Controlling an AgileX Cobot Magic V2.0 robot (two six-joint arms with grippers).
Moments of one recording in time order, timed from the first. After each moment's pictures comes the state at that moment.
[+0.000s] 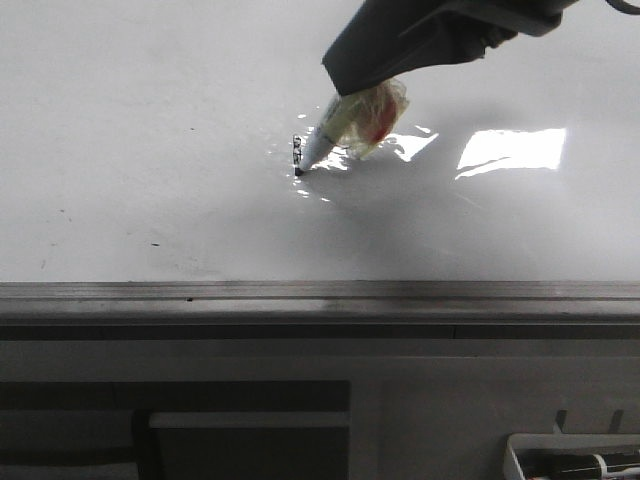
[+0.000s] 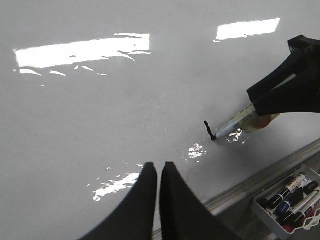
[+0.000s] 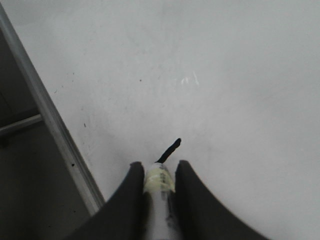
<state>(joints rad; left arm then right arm) -0.48 0.40 -0.37 -0.67 0.26 0.59 0.62 1.23 -0.82 0.73 0.24 -1.03</state>
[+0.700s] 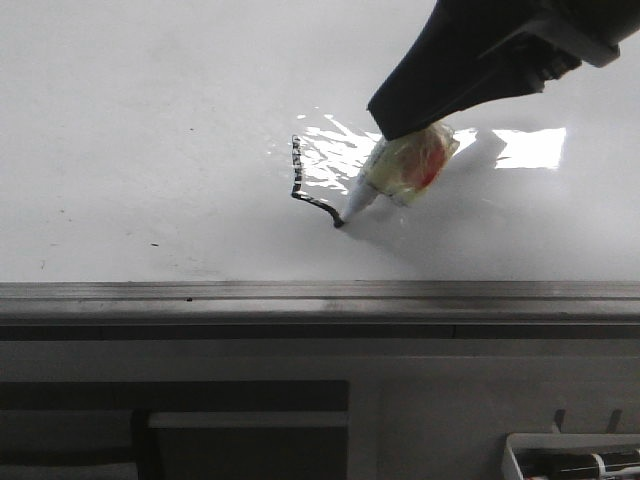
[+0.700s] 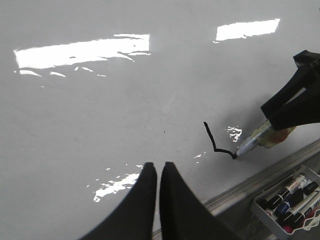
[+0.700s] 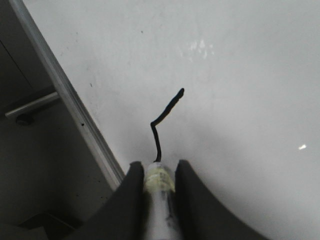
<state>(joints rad) -0.48 0.40 -0.37 -0.67 0.26 0.59 0.52 1.22 -0.81 0.72 0.41 -0.99</state>
